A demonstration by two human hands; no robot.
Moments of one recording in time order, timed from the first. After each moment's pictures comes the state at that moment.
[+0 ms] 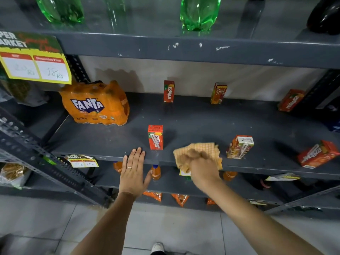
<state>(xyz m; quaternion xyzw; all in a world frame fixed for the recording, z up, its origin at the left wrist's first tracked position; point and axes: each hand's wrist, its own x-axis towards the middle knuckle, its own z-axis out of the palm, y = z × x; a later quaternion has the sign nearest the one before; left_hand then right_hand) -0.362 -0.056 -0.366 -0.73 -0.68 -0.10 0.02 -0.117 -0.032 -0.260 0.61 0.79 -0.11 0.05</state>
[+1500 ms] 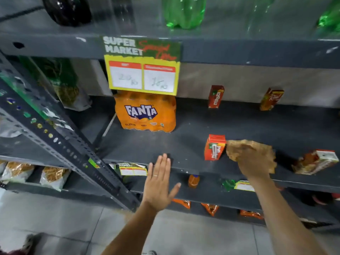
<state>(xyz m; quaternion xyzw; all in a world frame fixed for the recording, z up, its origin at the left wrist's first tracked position) -0.468 -0.059 -0.361 -0.76 -0.65 -0.07 0.01 -0.189 0.021 -0.254 0.78 0.62 -0.07 -0.01</state>
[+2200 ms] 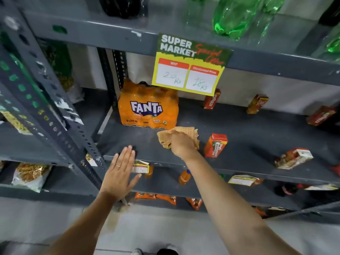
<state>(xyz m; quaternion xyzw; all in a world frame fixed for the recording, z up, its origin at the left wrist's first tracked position) -0.614 -0.056 -0.362 -0.78 -0.62 -0.06 0.05 -0.399 0.045 -0.233 0.65 0.76 -0.10 0.04</state>
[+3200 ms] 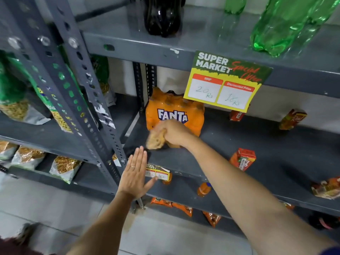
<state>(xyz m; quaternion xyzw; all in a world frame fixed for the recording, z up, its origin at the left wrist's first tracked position) -0.626 -0.056 -0.355 -0.73 -0.67 -0.08 0.03 -0.479 0.083 -0.197 0.46 0.84 -0.28 -0.07</state>
